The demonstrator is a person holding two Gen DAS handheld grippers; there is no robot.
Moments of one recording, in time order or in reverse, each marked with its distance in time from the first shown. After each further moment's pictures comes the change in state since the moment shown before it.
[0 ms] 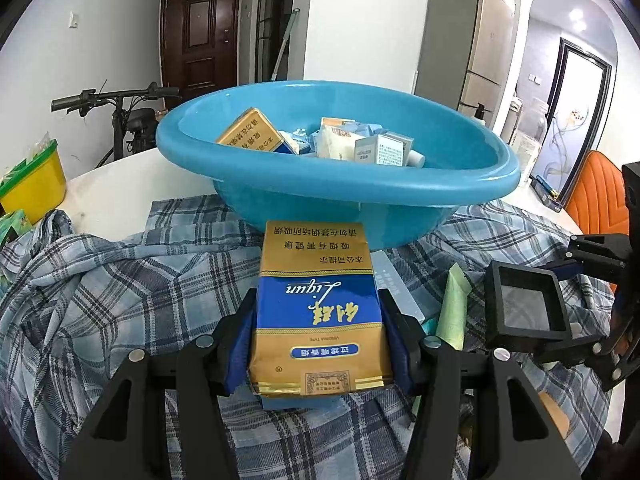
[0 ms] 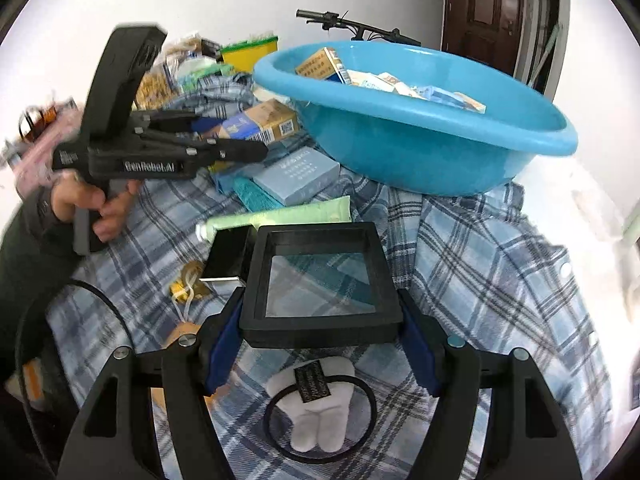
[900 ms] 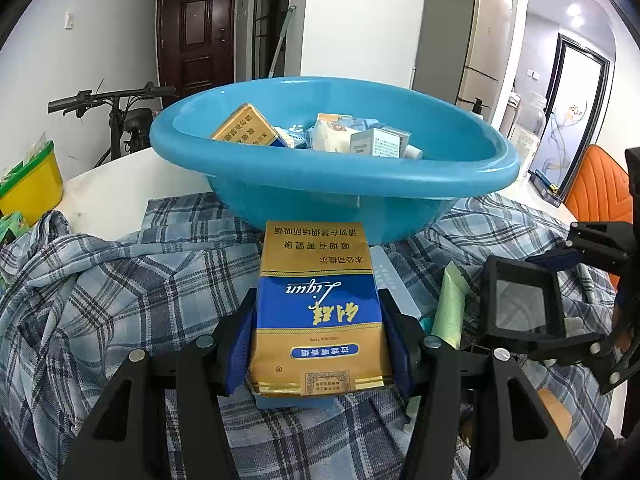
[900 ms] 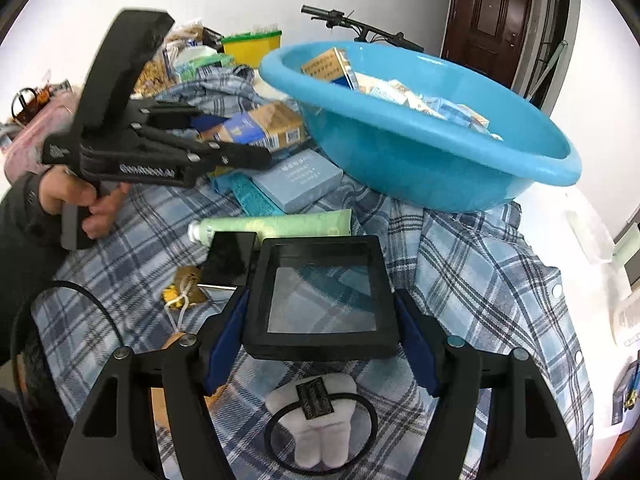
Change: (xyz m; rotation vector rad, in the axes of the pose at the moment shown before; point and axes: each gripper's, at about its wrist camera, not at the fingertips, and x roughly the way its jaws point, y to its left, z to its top) left arm 0.002 -0.002 -0.001 0.015 0.008 -0.004; right arm -0.004 0.001 0.008 -0.014 -0.013 -0.011
